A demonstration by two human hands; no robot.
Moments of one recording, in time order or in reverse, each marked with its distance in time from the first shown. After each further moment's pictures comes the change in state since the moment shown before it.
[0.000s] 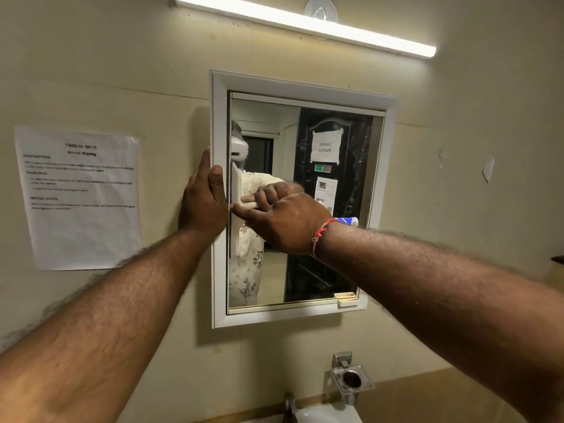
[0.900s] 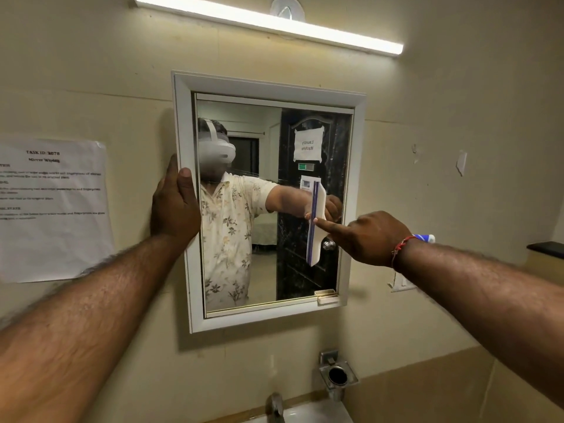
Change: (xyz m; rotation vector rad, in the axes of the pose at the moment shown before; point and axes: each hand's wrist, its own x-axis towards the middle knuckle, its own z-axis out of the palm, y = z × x) left_hand 0.003 -0.013 0.012 0.048 0.075 0.043; right_hand -0.183 0.093 0.003 -0.020 -0.347 0.209
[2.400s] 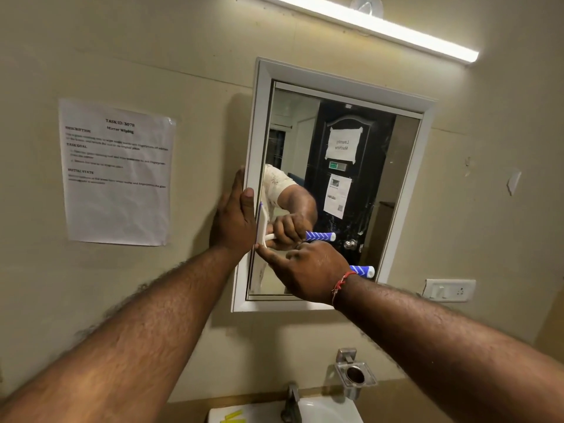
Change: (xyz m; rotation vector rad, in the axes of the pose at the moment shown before) left_hand -0.054 -0.030 -0.002 -0.089 -0.083 -0.081; right_hand 0.087 -0.194 -0.043 0.212 0.289 -0.288
